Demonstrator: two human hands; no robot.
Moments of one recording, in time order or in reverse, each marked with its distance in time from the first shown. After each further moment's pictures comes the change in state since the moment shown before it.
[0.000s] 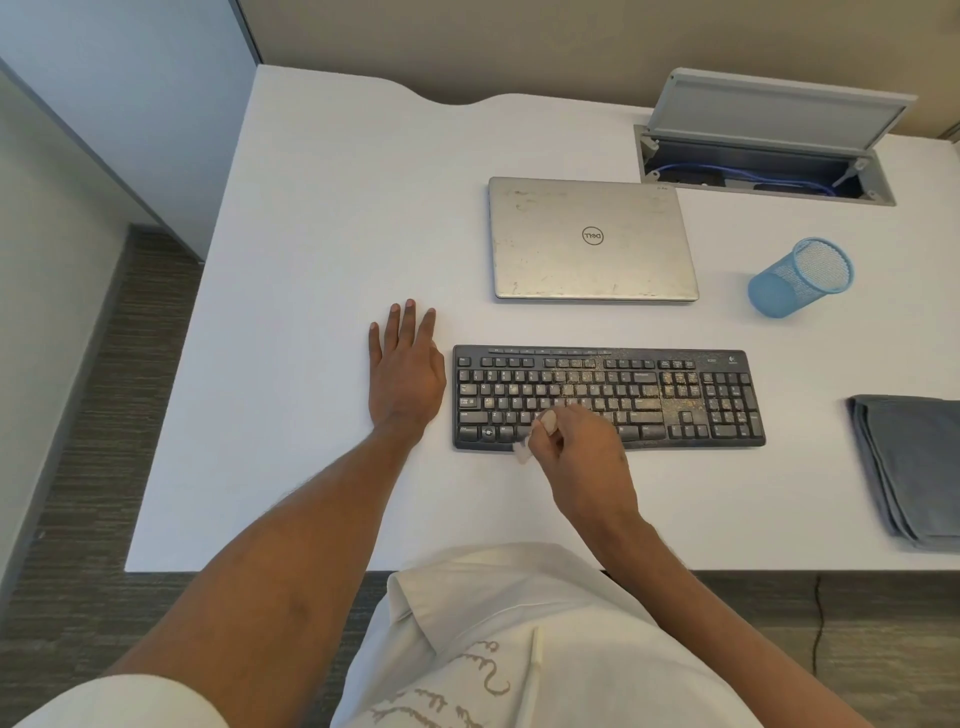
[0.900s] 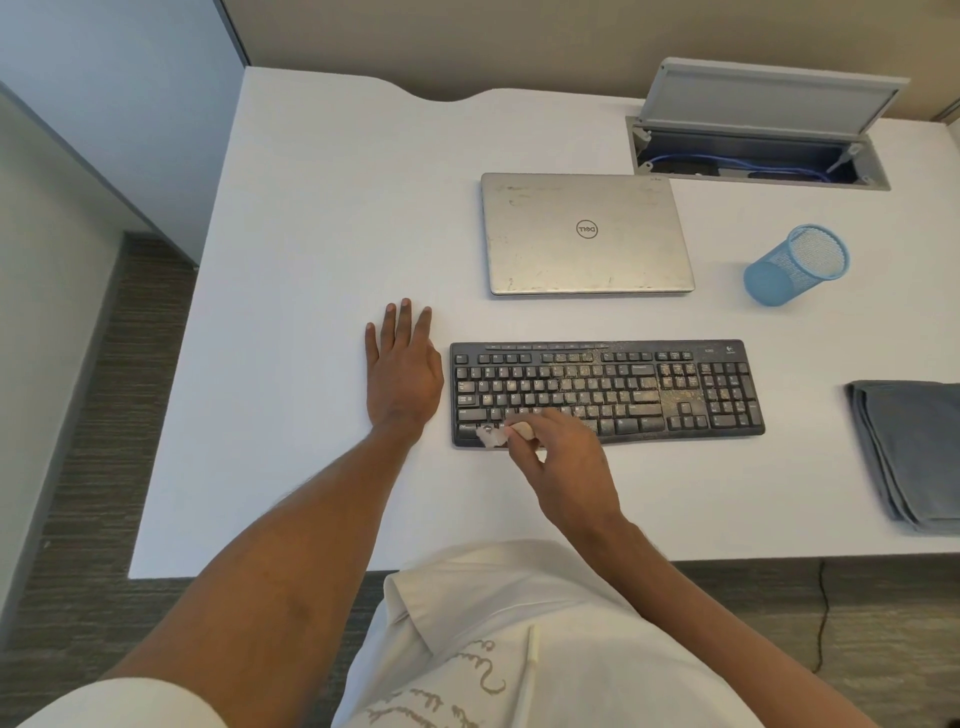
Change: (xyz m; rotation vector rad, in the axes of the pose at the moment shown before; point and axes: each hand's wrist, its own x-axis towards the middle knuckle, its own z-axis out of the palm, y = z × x) left_hand -0.001 -0.002 0.001 -0.008 0.011 0.009; right_hand -0.008 0.004 0.022 0.103 0.022 -0.162
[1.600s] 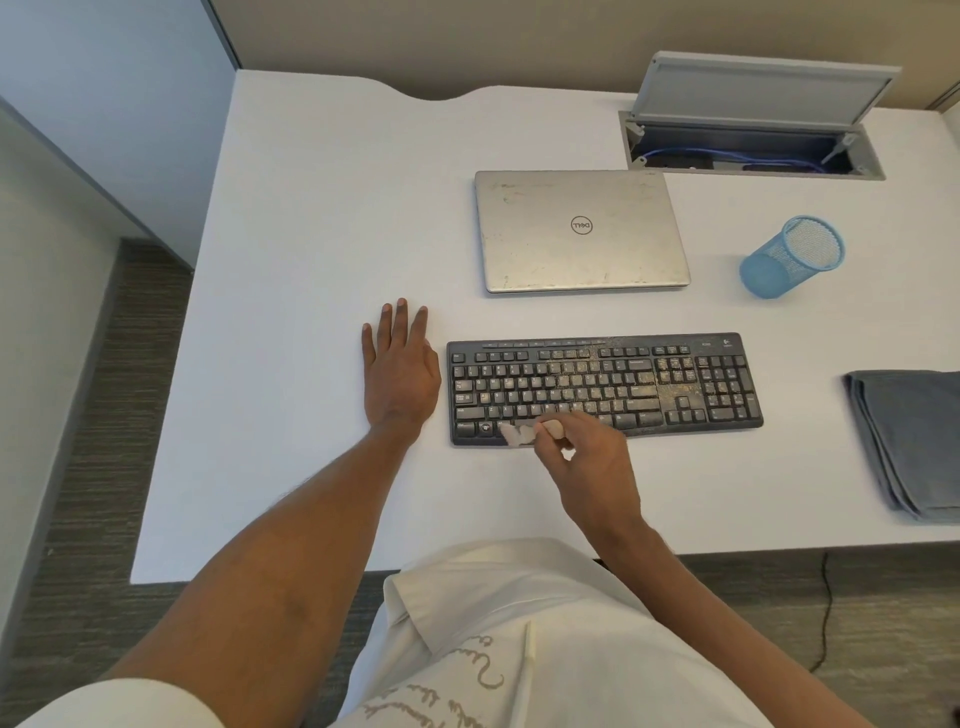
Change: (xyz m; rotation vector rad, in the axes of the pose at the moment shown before) left_hand 0.000 0.000 -0.001 0.004 -0.002 0.000; right_hand -0.010 0.019 -0.009 0.083 0.142 0.037
